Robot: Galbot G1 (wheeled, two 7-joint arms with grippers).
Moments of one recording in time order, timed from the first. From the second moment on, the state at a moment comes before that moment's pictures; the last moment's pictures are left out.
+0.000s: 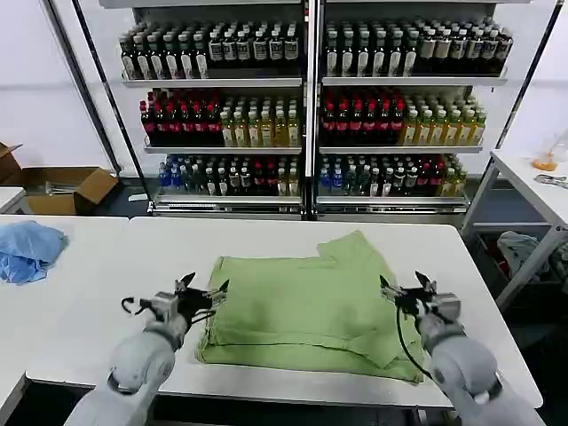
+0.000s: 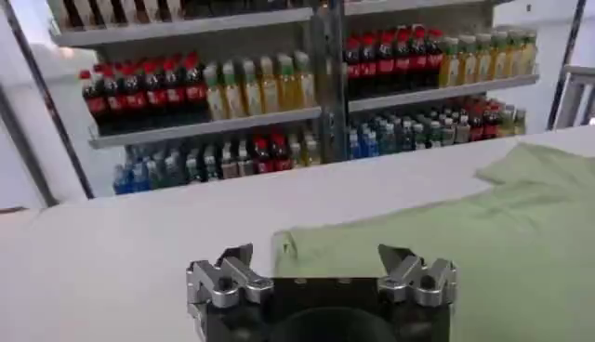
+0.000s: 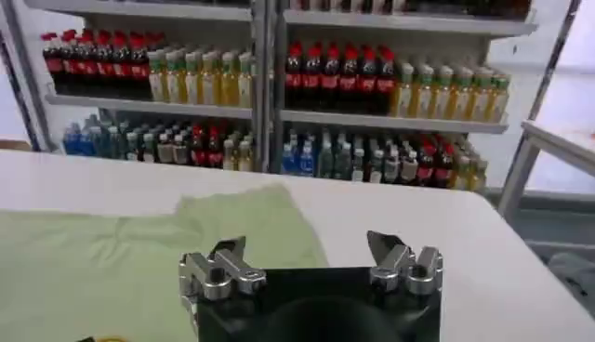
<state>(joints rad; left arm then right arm) 0.97 -1.10 -0.26 -1.75 -0.44 0.56 -0.10 -0.95 1.01 0.26 1.78 0.63 -0.54 0.29</state>
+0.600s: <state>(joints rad) 0.66 -1.17 -0.12 -1.37 -0.44 0.57 -0.12 -0.56 1.15 0.07 1.31 0.63 -0.53 0.26</state>
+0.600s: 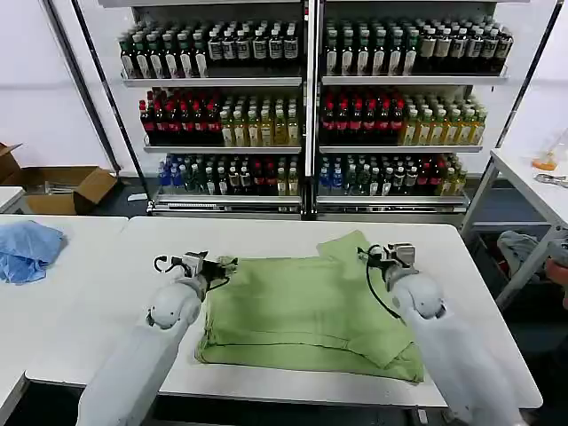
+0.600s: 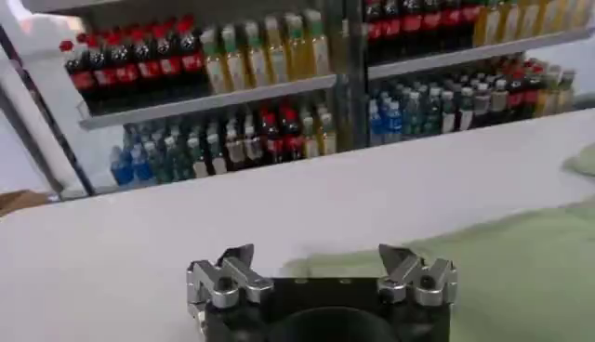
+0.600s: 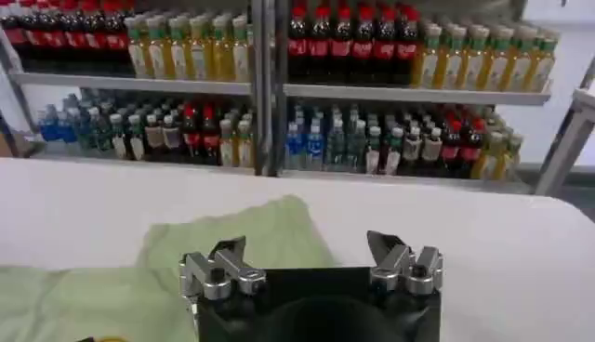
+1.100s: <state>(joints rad) 0.61 -1.20 -0.10 -1.25 -0.46 0.57 -0.11 -0.42 1.26 0.05 1.03 0.58 -0.52 0.20</state>
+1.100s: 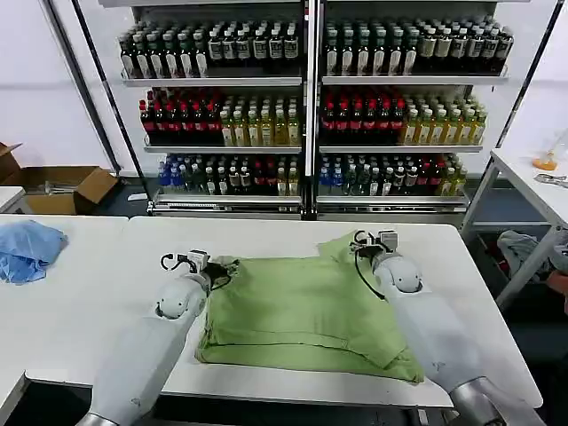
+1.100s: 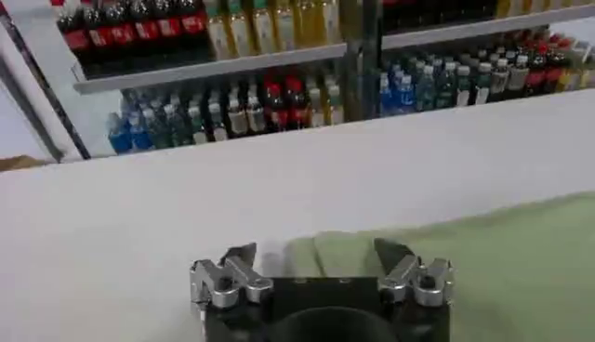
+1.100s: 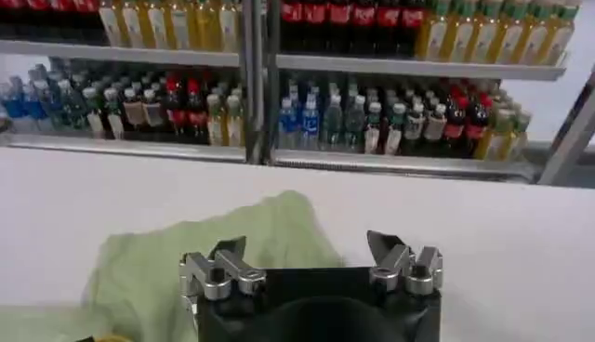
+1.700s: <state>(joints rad) 0.63 -1.18 -0.11 -1.26 -0.52 0.57 -0.09 -0.41 1.29 0.04 0.97 0.58 -0.53 0.13</state>
